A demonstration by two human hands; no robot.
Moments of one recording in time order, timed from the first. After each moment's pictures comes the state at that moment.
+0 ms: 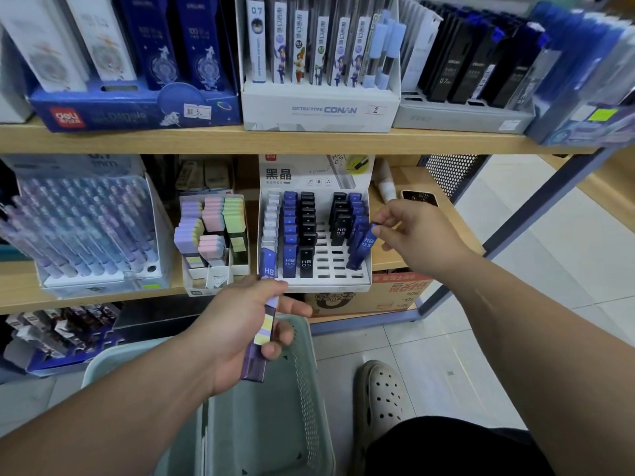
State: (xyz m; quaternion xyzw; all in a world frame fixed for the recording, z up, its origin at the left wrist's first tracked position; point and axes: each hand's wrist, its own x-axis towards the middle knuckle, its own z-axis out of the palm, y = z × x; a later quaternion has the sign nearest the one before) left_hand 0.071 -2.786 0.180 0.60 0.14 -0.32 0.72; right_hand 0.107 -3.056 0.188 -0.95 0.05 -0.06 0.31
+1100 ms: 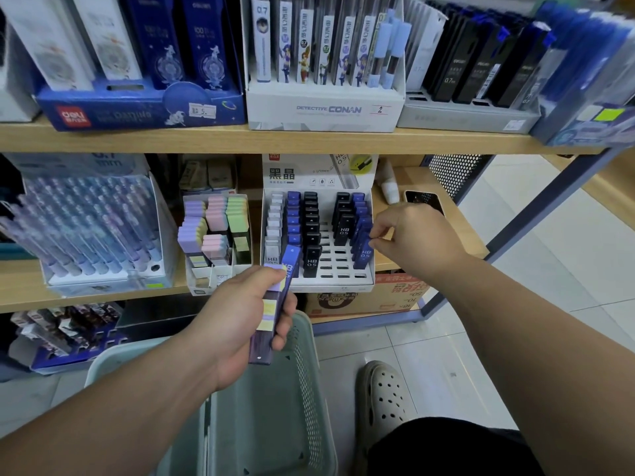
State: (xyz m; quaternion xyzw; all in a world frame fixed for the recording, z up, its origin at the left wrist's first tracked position) left_hand 0.072 -2.785 0.179 0.59 0.10 -0.29 0.75; right_hand 0.108 -3.044 0.191 -0.99 -0.03 -0.09 0.11
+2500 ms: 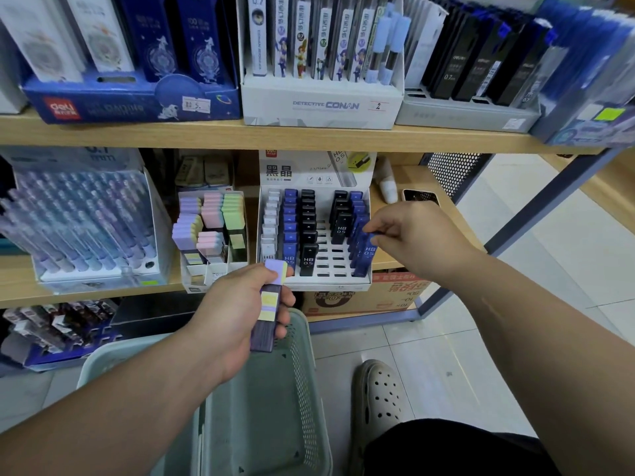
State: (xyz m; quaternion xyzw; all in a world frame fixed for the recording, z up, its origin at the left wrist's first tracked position) left_hand 0.079 -2.794 0.170 0.59 0.15 -0.25 0.75; right_hand 0.101 -3.050 0.203 -0.97 -0.07 -0.07 0.21
